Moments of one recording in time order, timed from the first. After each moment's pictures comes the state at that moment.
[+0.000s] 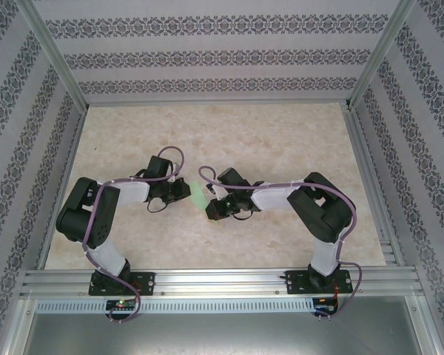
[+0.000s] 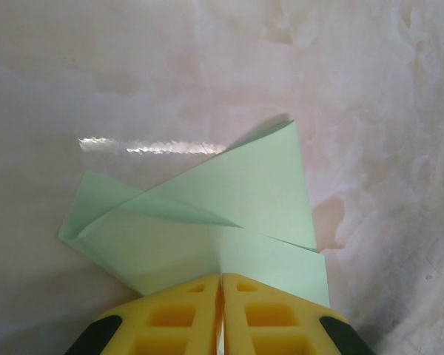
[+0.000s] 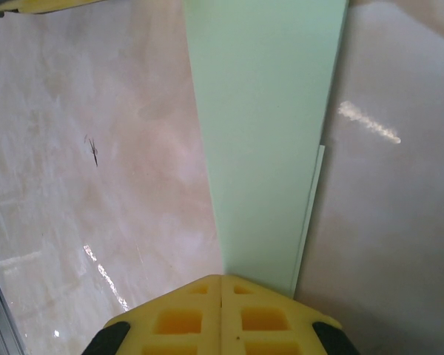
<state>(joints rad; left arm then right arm) -0.31 1.70 0.75 -0.07 0.45 -0.63 0.78 1.86 0.90 -0.07 -0.49 0.42</state>
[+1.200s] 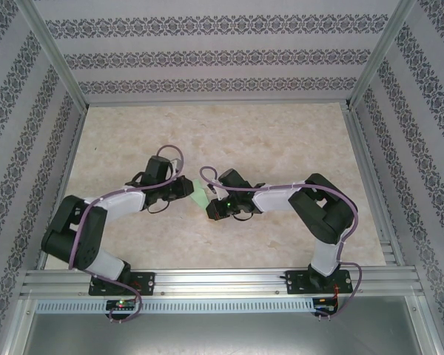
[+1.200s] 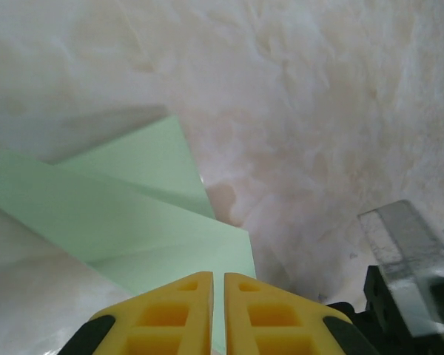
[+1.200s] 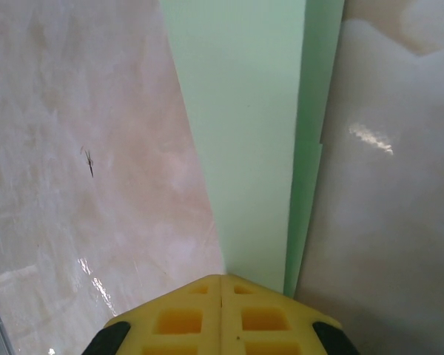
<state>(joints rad) -0.40 1.53 0.68 0.01 0.43 -0.67 0.78 1.84 0.87 -0.01 -0.46 0.46</state>
